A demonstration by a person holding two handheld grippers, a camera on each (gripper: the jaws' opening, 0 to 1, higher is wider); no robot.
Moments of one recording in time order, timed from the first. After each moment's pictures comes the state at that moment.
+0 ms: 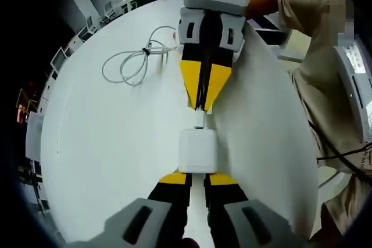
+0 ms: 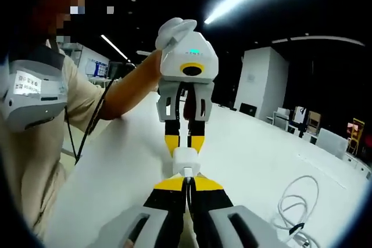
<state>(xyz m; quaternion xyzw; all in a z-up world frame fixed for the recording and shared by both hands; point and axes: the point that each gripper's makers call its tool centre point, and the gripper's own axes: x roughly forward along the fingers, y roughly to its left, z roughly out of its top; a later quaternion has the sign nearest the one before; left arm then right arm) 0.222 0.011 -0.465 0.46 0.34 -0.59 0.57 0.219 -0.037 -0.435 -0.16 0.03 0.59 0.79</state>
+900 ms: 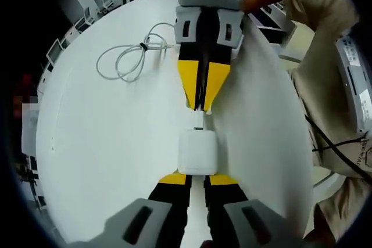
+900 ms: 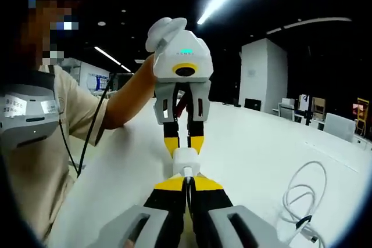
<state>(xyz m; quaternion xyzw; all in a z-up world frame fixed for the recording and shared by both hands) 0.217 0.009 -0.469 0.46 0.37 -0.58 0.56 0.222 -0.037 -0.437 -0.11 0.06 0.60 0.79</state>
